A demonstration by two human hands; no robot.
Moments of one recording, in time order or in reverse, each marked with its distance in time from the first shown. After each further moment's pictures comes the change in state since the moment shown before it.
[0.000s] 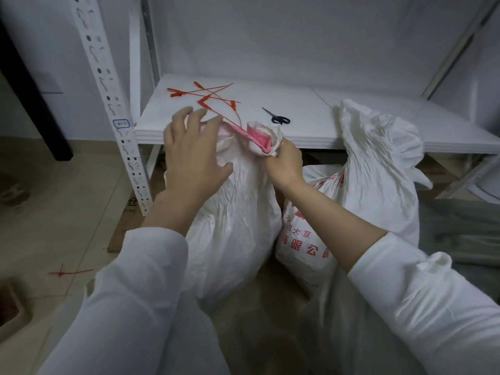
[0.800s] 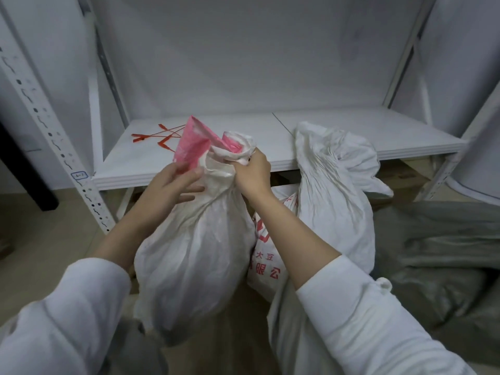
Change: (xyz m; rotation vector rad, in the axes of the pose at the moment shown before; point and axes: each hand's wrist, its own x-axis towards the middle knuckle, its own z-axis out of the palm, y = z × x) left_hand 0.018 0.095 -0.020 -1.051 -0.487 -0.409; right_hand 0.021 0.001 -0.096 0.312 0.081 0.088
